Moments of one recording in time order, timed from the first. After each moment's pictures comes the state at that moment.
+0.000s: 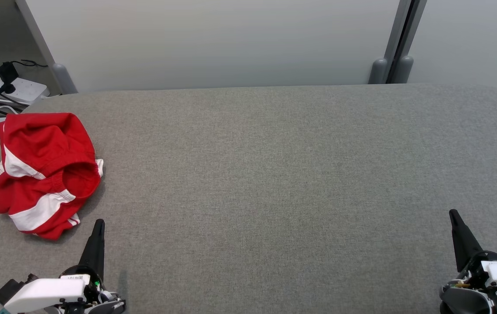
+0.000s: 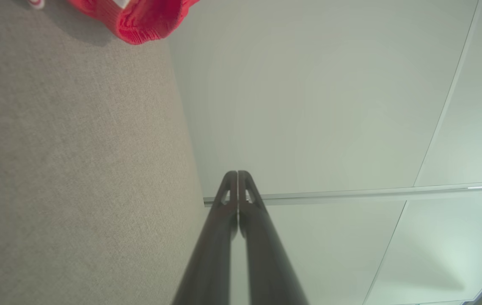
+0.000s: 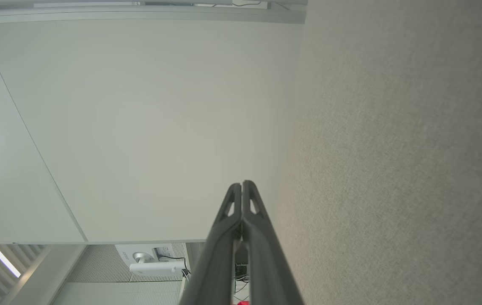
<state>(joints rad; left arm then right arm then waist) -0.05 0.04 0.08 0.27 -1.60 -0.12 0.11 -0.09 -0.04 -0.13 0.28 1.60 0.13 0.11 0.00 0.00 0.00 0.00</state>
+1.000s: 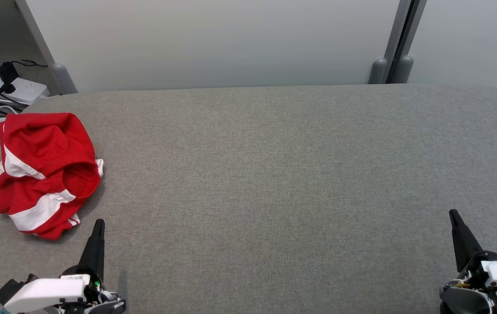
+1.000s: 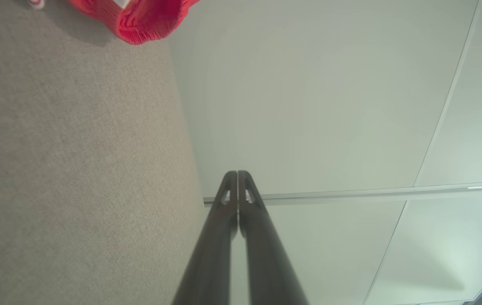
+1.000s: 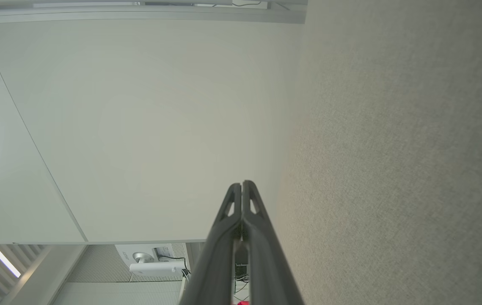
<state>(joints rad) -0.05 0.04 0.08 0.27 -1.60 -0.12 0.11 -0.09 -0.04 -0.13 0.28 1.60 0.13 0.11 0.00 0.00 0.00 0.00</state>
